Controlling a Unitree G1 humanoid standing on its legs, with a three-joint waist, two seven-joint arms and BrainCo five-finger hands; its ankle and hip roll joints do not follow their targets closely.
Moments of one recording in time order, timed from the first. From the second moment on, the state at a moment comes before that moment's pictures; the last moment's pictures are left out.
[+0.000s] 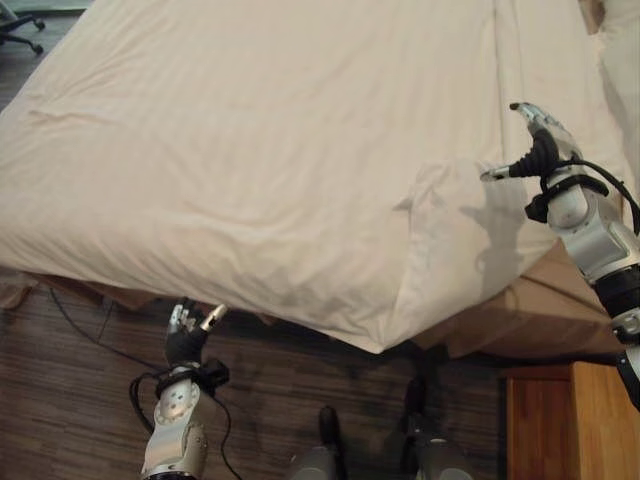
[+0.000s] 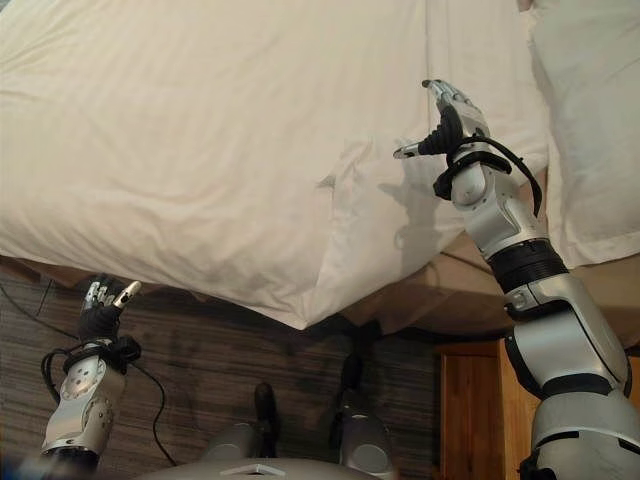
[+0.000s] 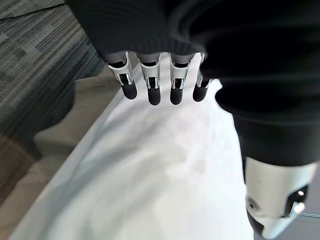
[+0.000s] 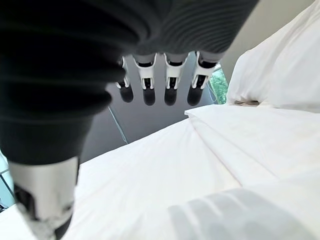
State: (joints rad) left arm 0.08 0.35 0.16 0.25 -0.51 -0.10 0.21; right arm -0.96 -0.78 0.45 0.57 -0.24 0.07 -0.17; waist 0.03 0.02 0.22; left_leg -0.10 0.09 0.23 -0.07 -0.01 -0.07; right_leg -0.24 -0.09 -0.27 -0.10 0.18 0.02
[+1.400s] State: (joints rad) left arm -0.25 0.44 -0.04 0.54 -0.46 -0.05 0.26; right arm -0.83 -0.49 0.47 0.65 -0.19 0.14 -0.20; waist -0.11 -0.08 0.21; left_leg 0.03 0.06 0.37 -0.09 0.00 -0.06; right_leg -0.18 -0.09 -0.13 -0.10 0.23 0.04
